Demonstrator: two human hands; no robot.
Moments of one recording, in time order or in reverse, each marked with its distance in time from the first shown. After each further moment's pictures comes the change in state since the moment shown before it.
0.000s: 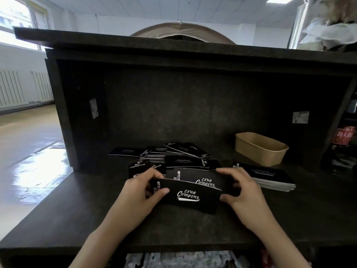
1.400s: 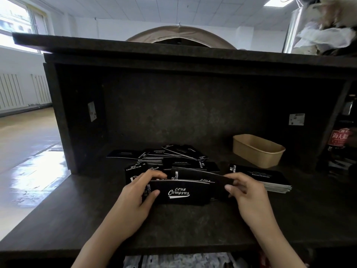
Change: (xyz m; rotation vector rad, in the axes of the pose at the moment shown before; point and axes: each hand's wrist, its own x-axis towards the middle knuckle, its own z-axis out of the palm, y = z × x) left_hand -0.008 0.000 -0.001 0.061 -0.006 0.107; right_hand 0.000 0.012 -0.001 0.157 0.149 0.153
